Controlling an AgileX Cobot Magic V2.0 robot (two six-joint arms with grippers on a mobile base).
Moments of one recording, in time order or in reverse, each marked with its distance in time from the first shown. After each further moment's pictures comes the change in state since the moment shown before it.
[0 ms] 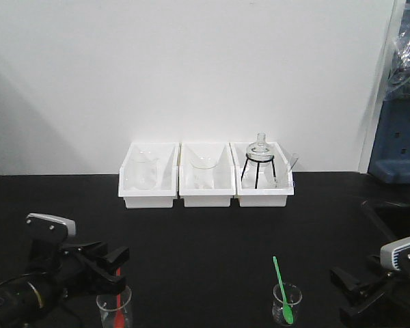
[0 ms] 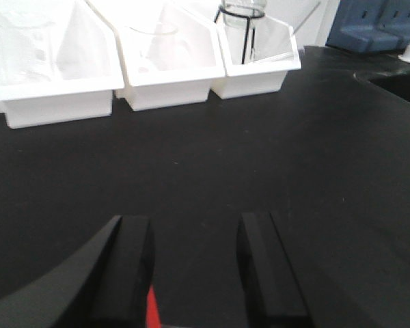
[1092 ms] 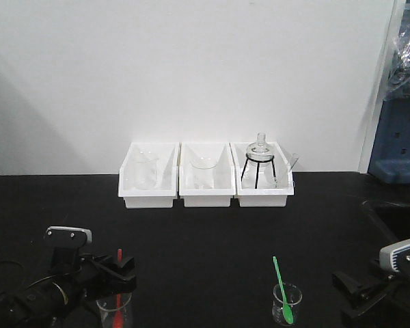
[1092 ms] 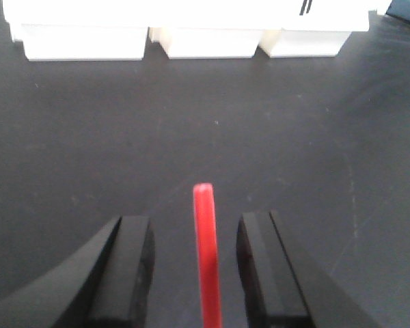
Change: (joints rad) left arm -0.007 0.204 -0.118 -0.133 0.032 0.028; right arm 0.000 0.000 0.000 0.000 0.035 0.000
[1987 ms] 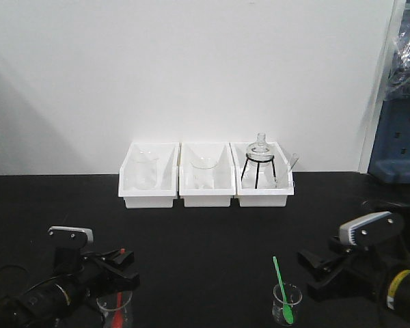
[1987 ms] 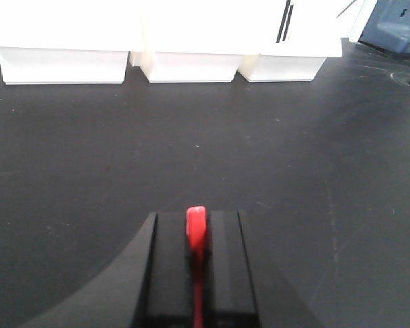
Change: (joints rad) left arm -0.001 0.024 0.000 0.000 -0.109 0.000; right arm 0.063 0.257 -0.220 -0.075 -0.089 0.023
